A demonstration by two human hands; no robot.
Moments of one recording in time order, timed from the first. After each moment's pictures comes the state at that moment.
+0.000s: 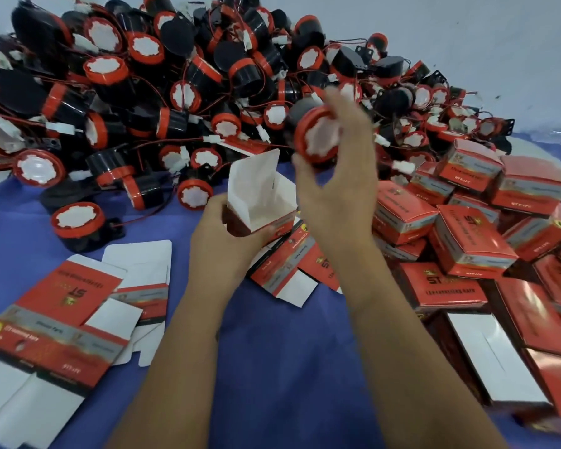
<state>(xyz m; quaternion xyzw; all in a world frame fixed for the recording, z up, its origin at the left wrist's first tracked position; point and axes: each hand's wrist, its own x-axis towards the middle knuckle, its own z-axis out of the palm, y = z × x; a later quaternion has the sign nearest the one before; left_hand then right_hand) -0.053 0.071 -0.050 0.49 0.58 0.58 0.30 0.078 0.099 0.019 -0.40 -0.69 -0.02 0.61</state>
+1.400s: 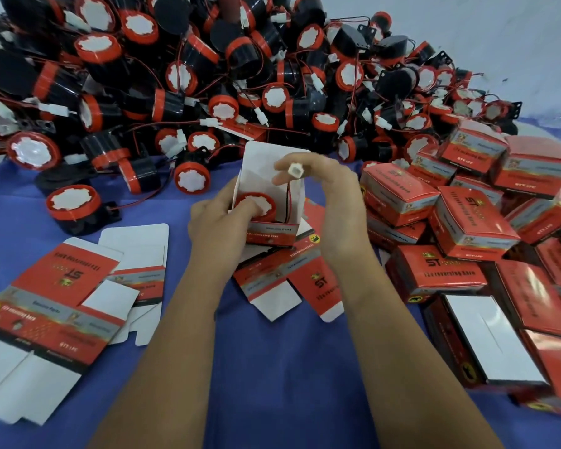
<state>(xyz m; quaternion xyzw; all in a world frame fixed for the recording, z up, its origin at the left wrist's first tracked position) -0.049 0.068 -0.039 0.45 0.62 0.52 0.39 0.086 0.080 0.010 -0.40 -0.60 0.42 0.55</state>
